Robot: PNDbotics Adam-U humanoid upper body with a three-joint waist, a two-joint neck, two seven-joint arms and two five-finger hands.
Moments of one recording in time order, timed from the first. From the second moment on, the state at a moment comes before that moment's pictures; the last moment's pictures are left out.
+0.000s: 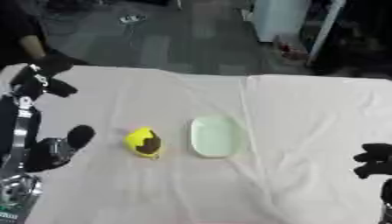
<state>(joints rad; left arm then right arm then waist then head) -0.10 0.49 -0.09 -1.98 -0.51 -0.12 0.41 0.20 -0.22 0.15 -1.99 0.65 -0.56 -0.66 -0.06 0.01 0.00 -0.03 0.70</state>
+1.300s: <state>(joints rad) -0.24 1.08 -0.20 -1.98 -0.44 0.00 -0.19 0.19 -0.28 0.12 -1.99 0.57 -0.59 -0.62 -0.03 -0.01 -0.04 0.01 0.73</state>
